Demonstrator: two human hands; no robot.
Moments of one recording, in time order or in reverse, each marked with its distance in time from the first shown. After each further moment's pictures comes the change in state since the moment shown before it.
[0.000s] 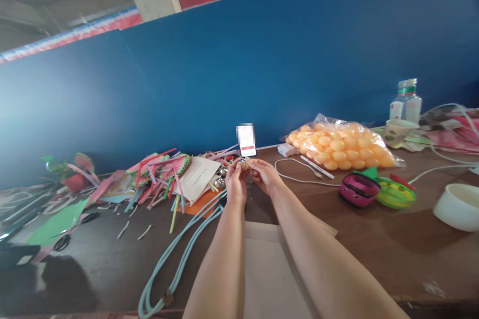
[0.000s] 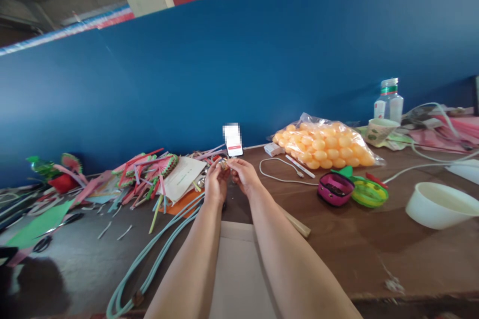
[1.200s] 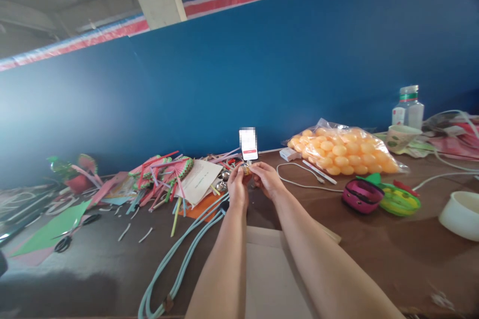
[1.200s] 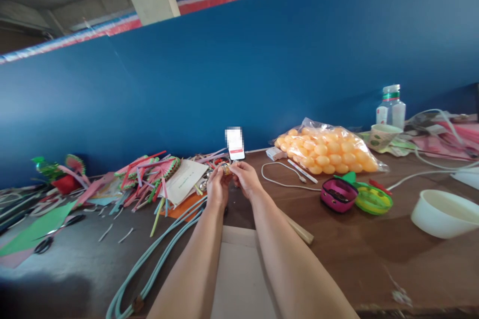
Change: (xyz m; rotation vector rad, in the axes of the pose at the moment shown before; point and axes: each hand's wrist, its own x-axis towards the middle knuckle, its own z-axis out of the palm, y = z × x) left_hand 0.001 -0.004 -0.002 0.025 0.010 0.015; right_hand 0.003 0.003 0.000 -0.131 0.070 -0.041
